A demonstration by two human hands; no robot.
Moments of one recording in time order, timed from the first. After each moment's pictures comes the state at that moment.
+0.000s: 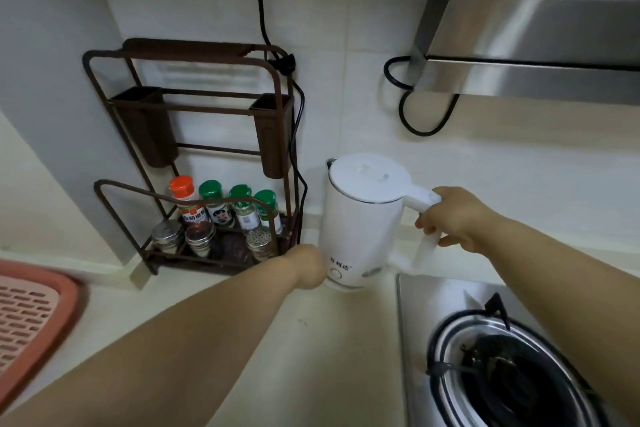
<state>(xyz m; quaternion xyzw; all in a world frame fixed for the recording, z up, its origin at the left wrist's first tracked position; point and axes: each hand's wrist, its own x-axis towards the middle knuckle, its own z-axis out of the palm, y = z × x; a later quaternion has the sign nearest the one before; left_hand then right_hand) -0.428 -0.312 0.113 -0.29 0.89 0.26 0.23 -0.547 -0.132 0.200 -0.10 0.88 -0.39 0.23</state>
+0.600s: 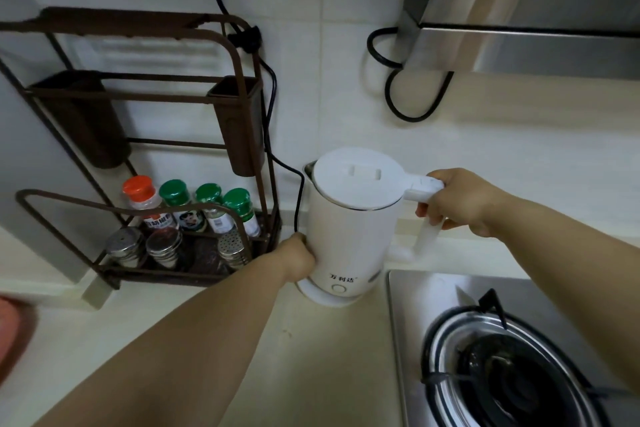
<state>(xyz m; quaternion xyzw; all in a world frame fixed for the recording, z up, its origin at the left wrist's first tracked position) -0.468 -0.335 0.065 -0.31 0.85 0.40 0.16 -0.590 -0.126 0.186 -0.13 0.89 -0.37 0.24</state>
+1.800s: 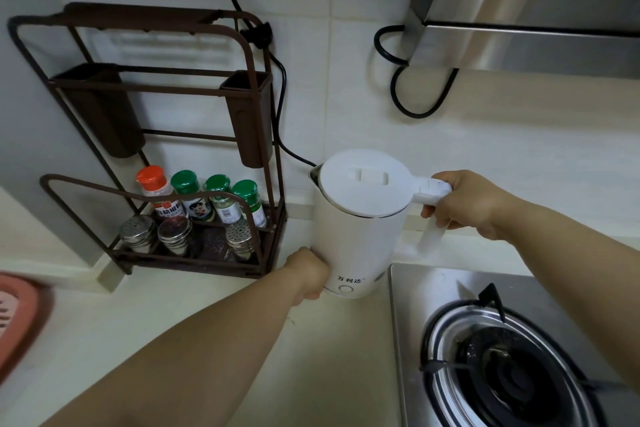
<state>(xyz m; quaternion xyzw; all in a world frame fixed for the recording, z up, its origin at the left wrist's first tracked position) -0.453 -0.303 0.043 -0.40 0.72 0.55 0.11 -0.585 -0.116 0.182 -0.16 0.88 -0.38 0.24</state>
